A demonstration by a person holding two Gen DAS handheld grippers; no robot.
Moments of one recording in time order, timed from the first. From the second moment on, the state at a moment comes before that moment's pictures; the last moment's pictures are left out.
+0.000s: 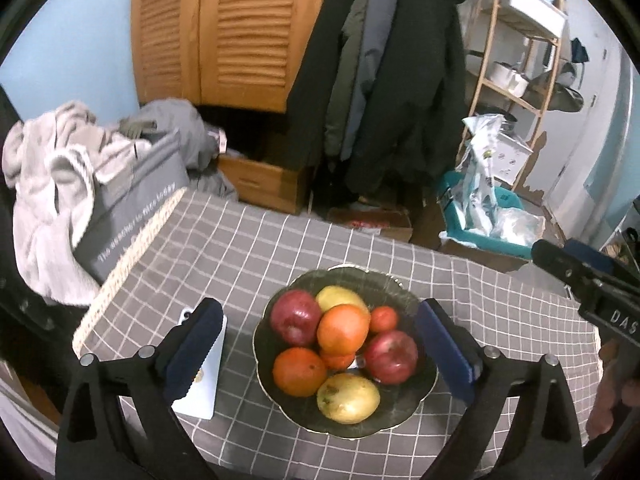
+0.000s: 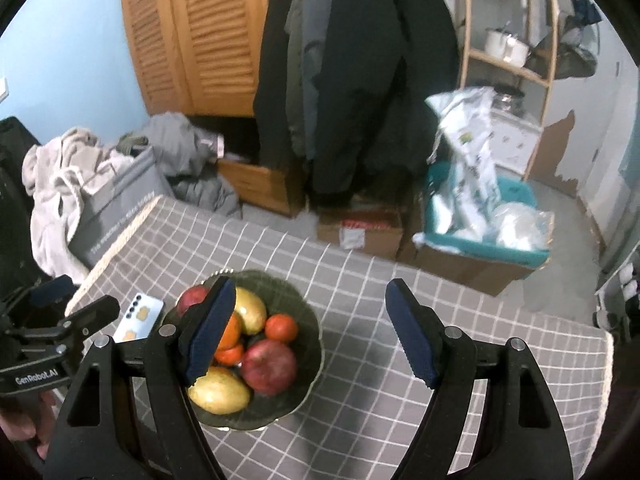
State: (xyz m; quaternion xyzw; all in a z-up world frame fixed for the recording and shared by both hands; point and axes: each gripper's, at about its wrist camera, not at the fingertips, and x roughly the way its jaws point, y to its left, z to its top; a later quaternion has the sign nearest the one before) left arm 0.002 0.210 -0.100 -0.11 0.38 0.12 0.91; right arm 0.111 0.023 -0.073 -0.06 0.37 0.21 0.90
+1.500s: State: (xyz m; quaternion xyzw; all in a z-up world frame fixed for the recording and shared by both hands) left arm -0.036 0.121 0.013 -0.05 0.23 0.08 0.97; right arm 0.033 -0.090 0.022 -0.05 0.23 0.10 0.97
